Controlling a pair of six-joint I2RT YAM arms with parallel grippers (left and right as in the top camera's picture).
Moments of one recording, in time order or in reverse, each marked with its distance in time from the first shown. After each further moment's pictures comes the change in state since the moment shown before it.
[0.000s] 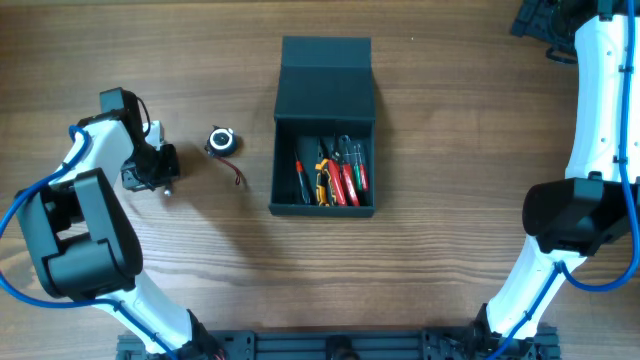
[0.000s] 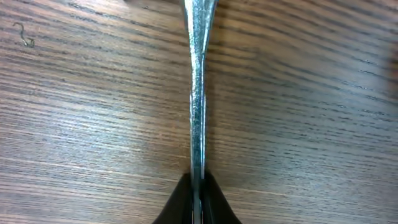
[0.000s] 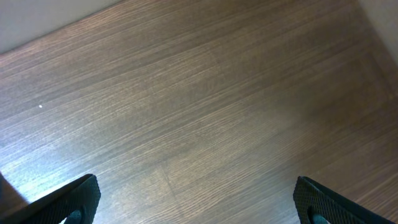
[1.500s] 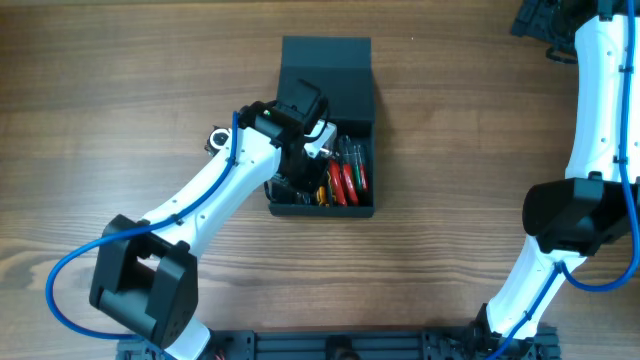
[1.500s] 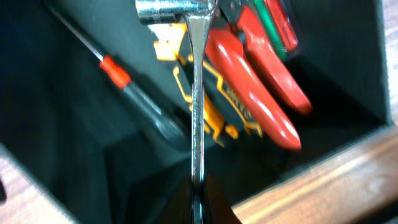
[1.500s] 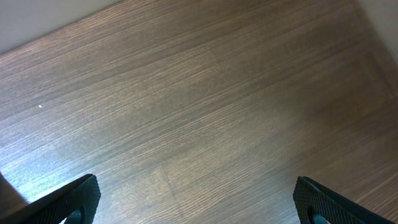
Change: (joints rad) left arm -0.807 -0.181 0.145 -0.201 0.142 -0.103; right arm 0.000 0.000 0.000 0.000 0.000 0.000
